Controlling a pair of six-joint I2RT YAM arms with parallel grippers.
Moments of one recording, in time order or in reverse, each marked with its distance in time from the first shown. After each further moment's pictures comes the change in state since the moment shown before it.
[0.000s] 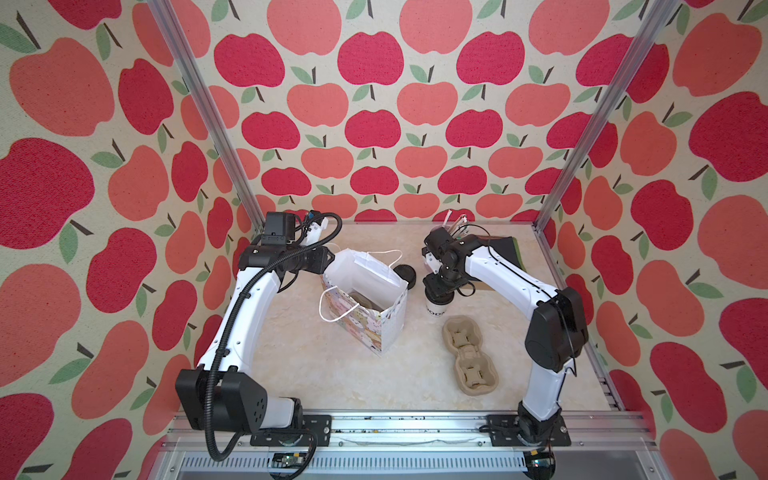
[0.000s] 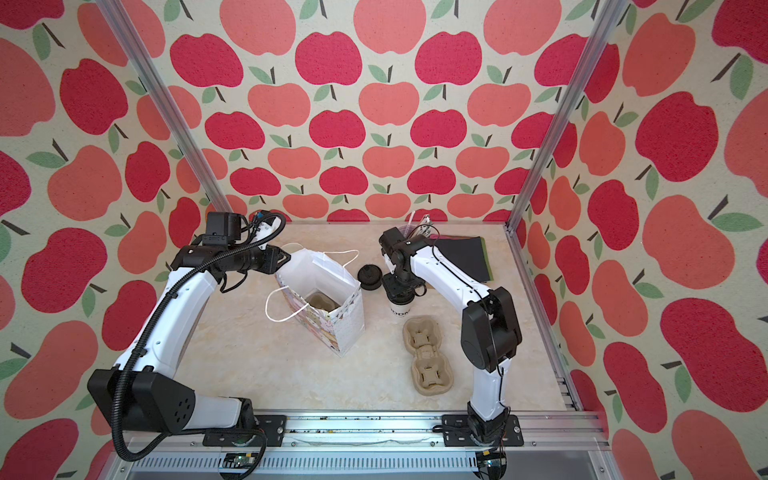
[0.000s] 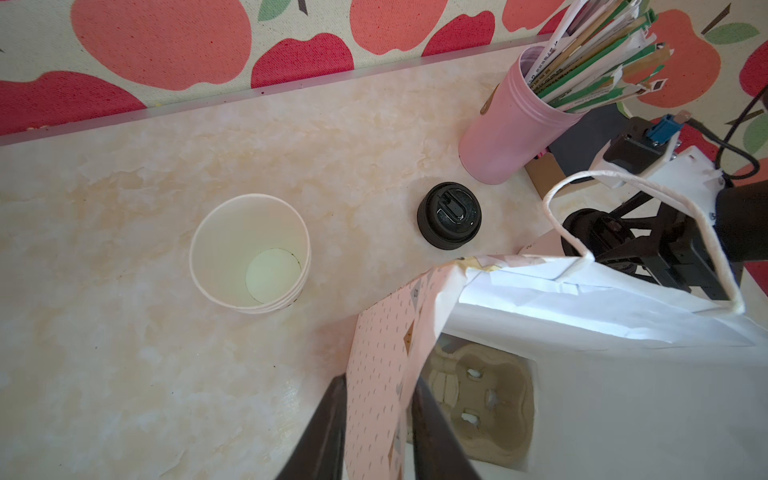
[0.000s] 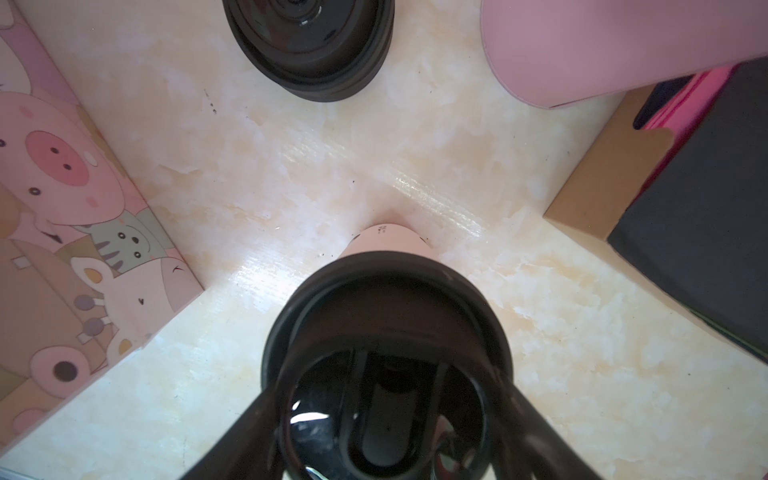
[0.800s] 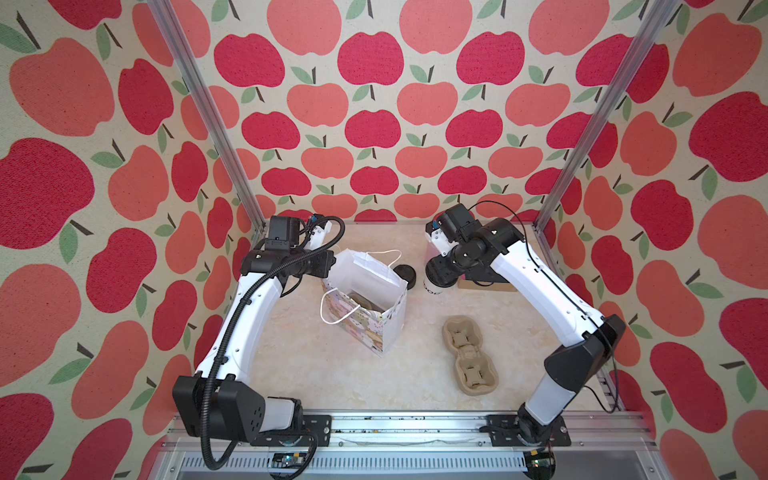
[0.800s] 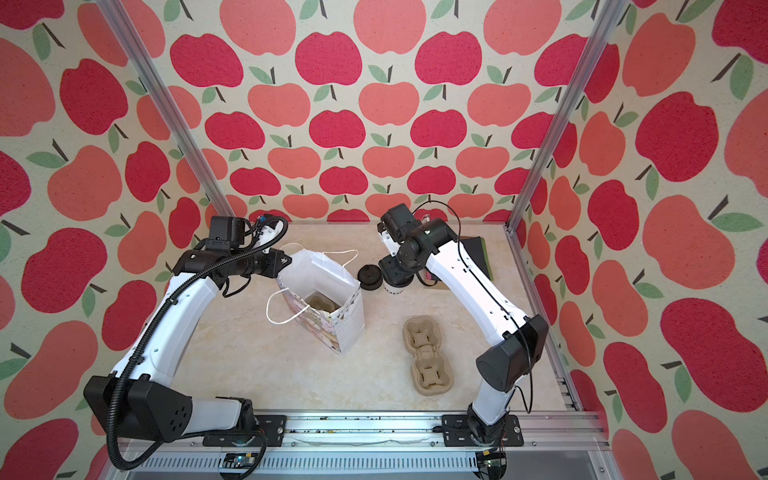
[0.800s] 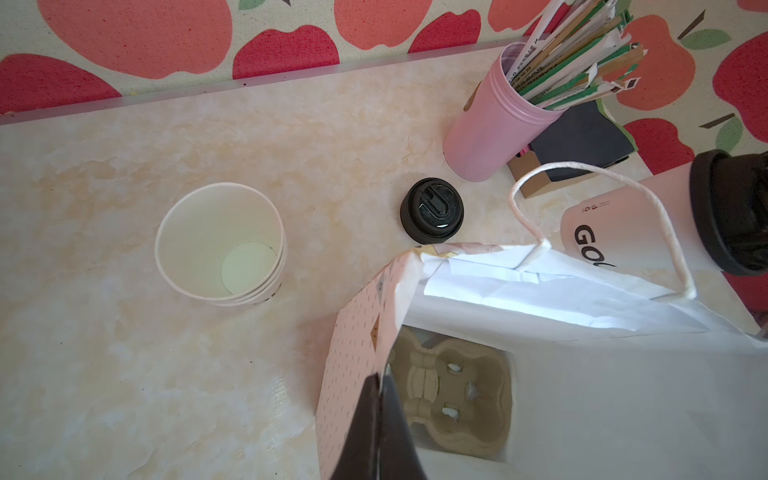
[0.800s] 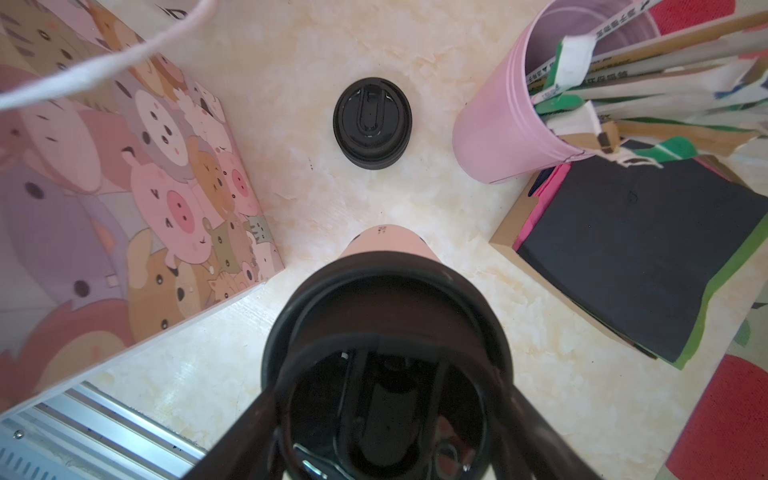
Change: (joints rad) left arm -0.035 -0.042 -0.043 0.018 0.001 -0.063; right arm 0.065 -0.158 0.283 -0.196 0.017 -0.042
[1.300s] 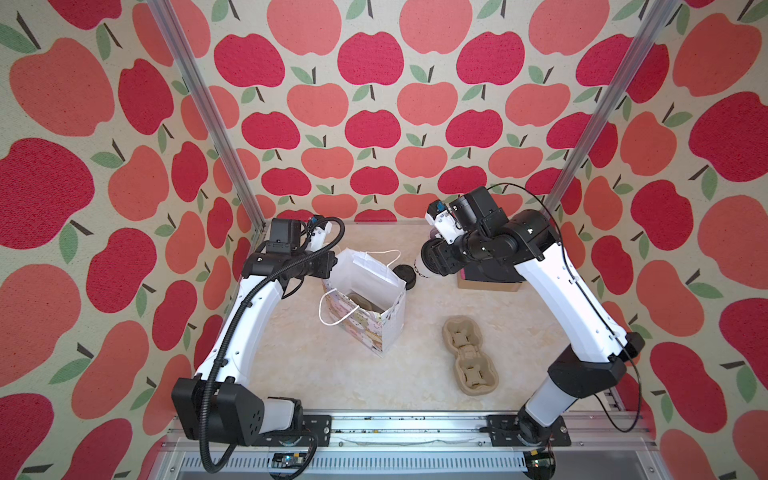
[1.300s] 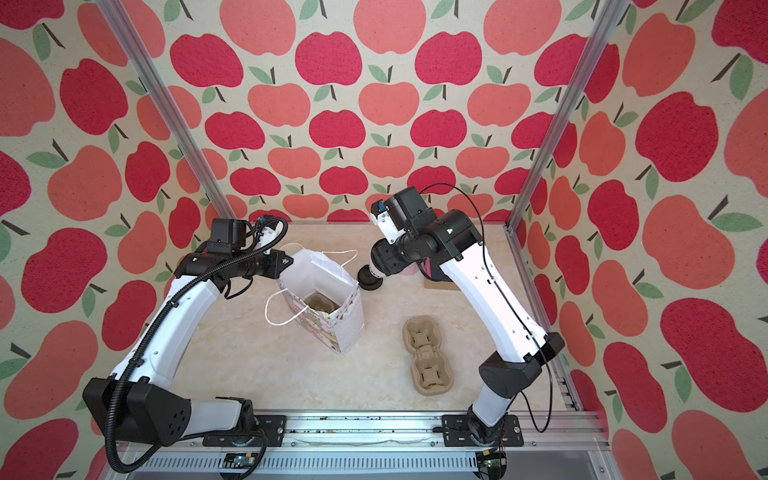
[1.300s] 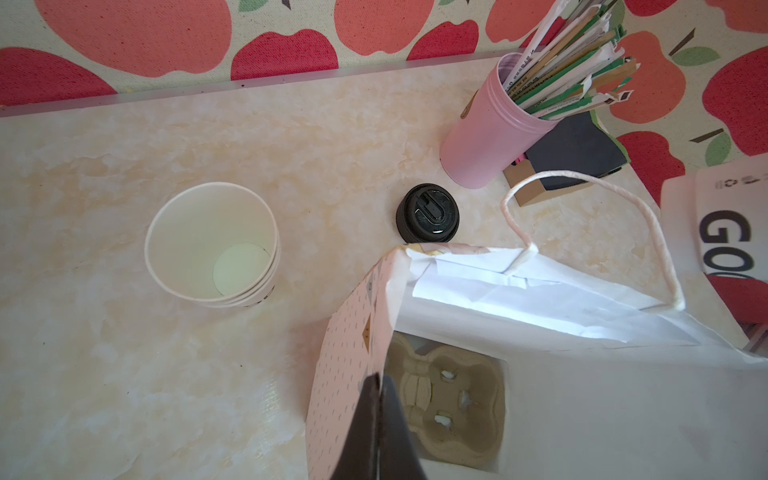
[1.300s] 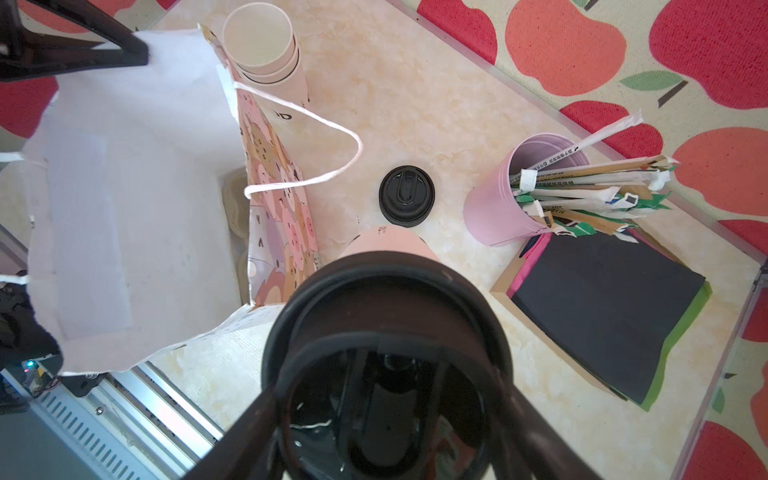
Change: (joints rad) left arm -0.008 -0.014 -0.030 0.042 0.000 -0.040; right arm 0.072 -0.026 0.286 -0.108 -0.020 -0.023
